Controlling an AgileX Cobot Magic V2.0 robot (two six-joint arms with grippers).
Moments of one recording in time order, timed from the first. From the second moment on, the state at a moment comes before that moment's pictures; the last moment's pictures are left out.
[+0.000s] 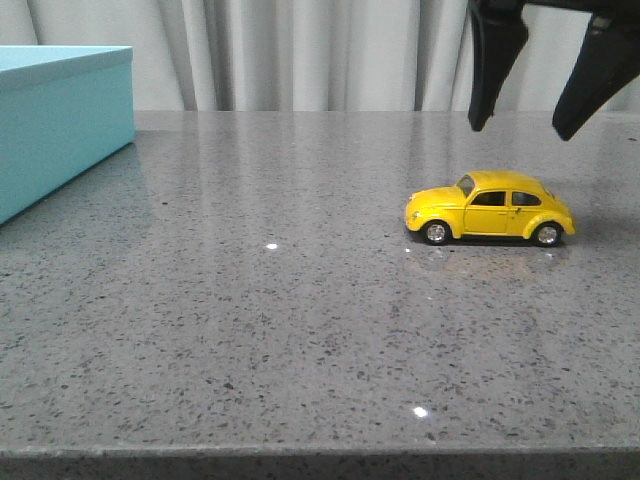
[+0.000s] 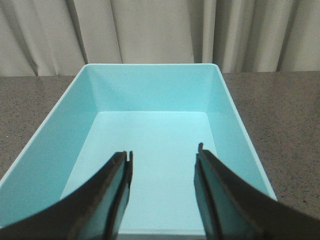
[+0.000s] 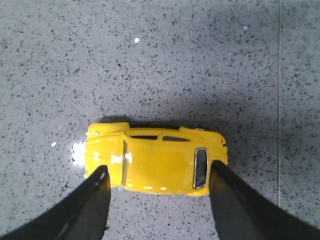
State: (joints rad) left arm 0.01 0.57 -0.55 -0.04 0.25 0.02; right arm 0.46 1.52 -1.31 -0.02 1.01 0.56
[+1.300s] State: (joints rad) left arm 0.01 0.57 -0.55 -0.04 0.25 0.02; right arm 0.46 1.63 -1.33 0.01 1.04 0.60
